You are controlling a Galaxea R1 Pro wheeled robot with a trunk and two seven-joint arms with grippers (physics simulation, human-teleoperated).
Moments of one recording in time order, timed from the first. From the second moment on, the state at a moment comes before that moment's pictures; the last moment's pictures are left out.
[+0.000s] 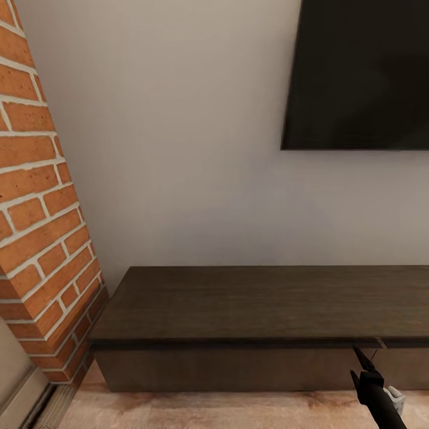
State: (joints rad) left arm 0.42 -0.01 -0.05 -1.25 0.00 -0.12 -0.04; right arm -0.39 -0.26 -0.64 -0.24 -1.05 0.23 0.86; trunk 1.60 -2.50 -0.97
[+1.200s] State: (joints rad) left arm 0.42 -0.01 -0.05 -1.25 0.00 -0.12 -0.04; right arm -0.39 -0.26 -0.64 -0.24 -1.05 0.23 0.85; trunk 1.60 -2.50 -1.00
